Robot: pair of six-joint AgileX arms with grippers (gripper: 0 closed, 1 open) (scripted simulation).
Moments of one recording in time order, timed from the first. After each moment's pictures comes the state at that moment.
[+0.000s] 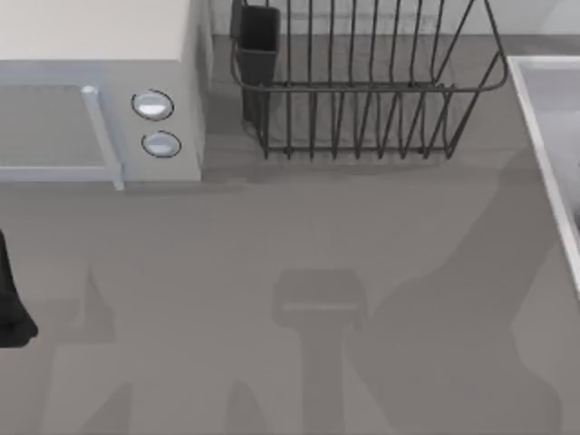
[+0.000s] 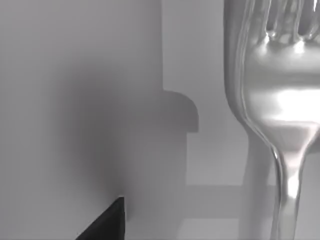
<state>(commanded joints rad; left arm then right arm) 0.00 0.00 0.00 0.00 0.00 0.00 -0.24 2.70 2.05 -0.92 0.01 -0.22</state>
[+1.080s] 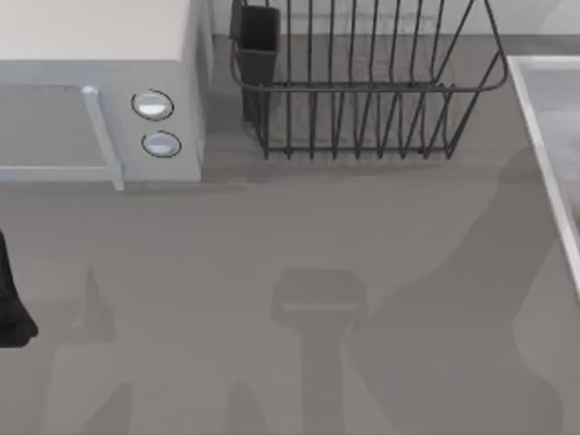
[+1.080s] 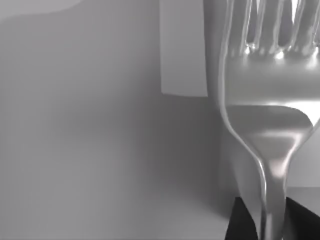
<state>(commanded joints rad) 0.00 0.00 0.00 0.00 0.00 0.00 -0.24 2.66 2.06 -0.93 0.00 -0.21</state>
